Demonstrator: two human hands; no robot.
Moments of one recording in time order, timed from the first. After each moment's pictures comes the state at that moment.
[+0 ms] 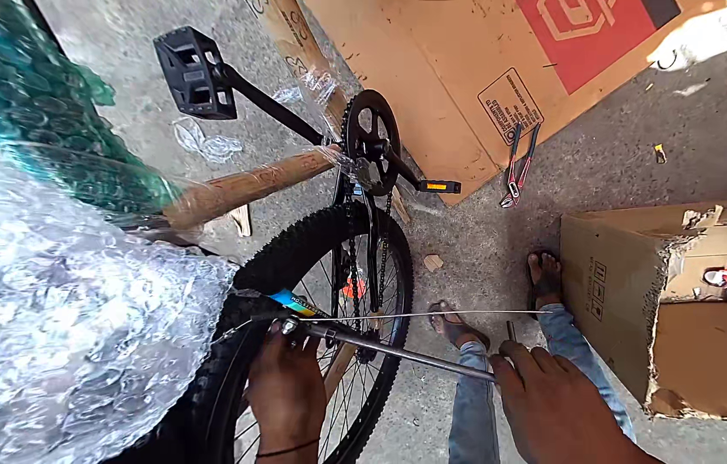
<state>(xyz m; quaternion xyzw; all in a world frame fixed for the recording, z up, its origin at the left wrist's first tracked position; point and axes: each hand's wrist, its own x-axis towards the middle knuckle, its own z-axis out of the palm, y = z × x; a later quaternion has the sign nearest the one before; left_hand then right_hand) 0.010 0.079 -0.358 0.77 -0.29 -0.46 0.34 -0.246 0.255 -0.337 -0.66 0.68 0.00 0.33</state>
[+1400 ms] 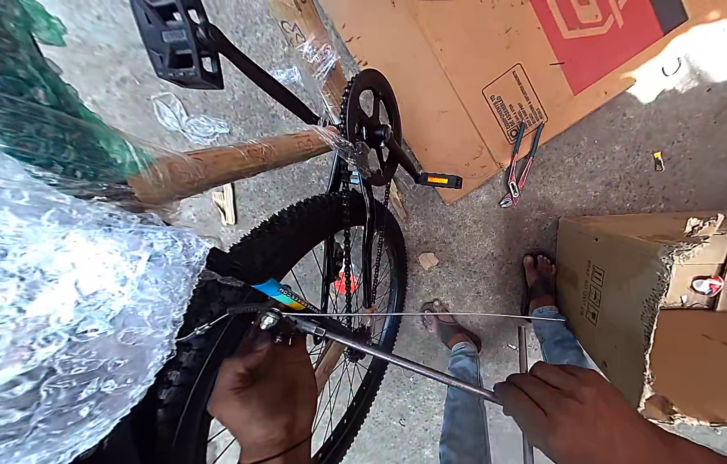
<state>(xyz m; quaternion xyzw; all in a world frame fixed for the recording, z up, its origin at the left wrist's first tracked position) 0.021 0.082 -0.363 0.67 -0.27 -0.52 0.45 -0.279 0.254 -0.351 -0.77 0.54 -0.14 0.30</state>
